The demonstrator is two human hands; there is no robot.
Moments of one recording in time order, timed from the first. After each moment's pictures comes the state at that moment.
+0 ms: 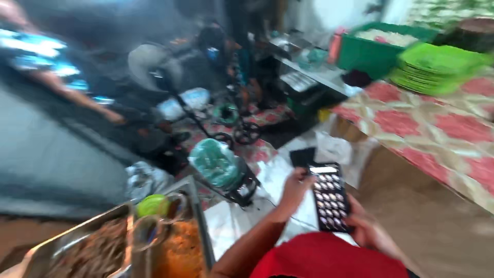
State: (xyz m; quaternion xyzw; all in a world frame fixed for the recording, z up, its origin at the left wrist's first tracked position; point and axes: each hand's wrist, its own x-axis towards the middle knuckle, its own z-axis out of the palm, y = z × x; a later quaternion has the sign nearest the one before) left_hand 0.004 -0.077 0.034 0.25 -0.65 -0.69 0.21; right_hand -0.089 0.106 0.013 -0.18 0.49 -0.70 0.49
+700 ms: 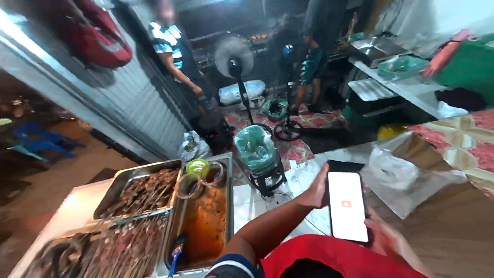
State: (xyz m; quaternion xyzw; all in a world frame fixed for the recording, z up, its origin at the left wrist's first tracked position) left_hand 0.033 -0.095 0.027 0.18 -0.37 -0.90 0.17; right_hand -0.063 0.077 0.022 -0.21 0.44 -0.65 0.58
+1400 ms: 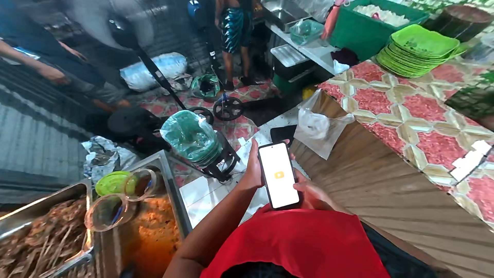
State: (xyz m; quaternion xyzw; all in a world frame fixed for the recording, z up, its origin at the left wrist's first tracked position) left_hand 0.037 -0.092 0.002 0.09 -0.34 -0.93 0.13; right_hand -0.052 0.083 0.002 -0.19 0.35 -0.68 0.61
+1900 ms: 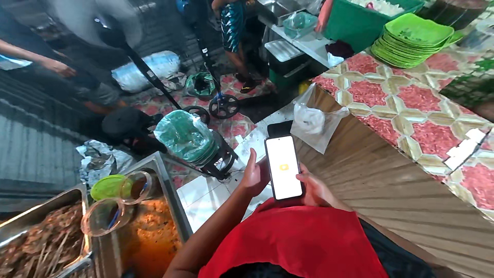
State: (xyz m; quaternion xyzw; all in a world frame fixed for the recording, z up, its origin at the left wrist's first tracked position) left_hand 0.051 -0.064 0.003 0.19 -0.39 -0.89 0.13; right_hand -0.060 0.092 0.010 -0.13 0.41 -0.70 0.57
